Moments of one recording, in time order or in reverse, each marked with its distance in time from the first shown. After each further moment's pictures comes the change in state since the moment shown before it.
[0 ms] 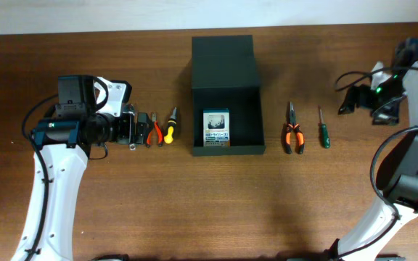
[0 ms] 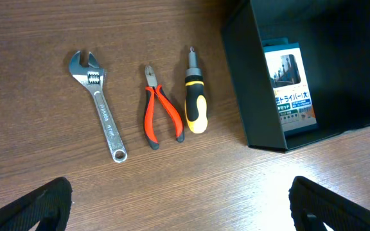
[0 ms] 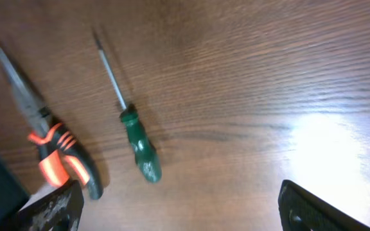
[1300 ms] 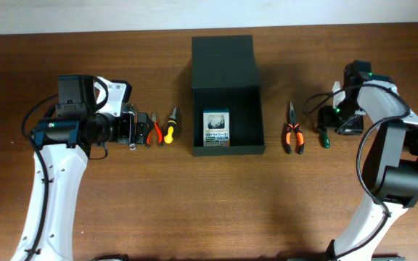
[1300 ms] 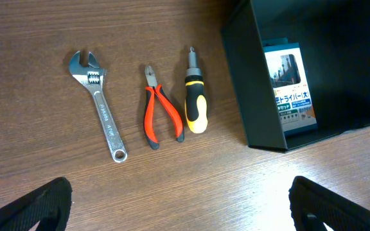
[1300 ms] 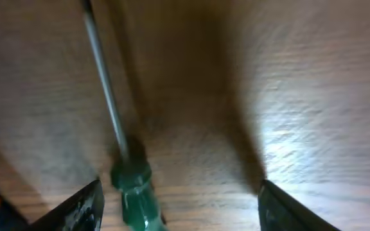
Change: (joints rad) left arm 0.000 0.000 0.000 0.000 0.000 0.000; right arm 0.158 0.000 -0.317 0.343 0.153 -0.015
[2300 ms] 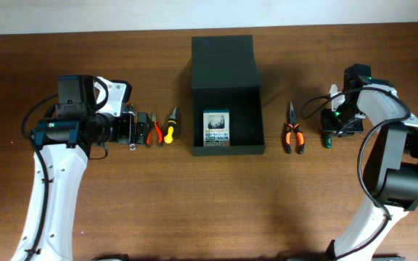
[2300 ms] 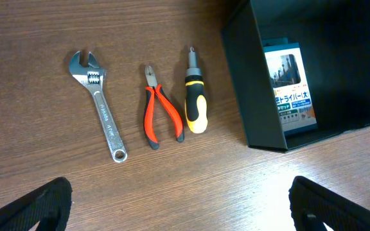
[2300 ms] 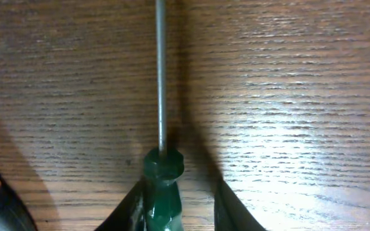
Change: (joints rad) left arm 0.000 0.000 0.000 0.000 0.000 0.000; right arm 0.000 -0.023 -0.047 0.031 -0.026 -0.069
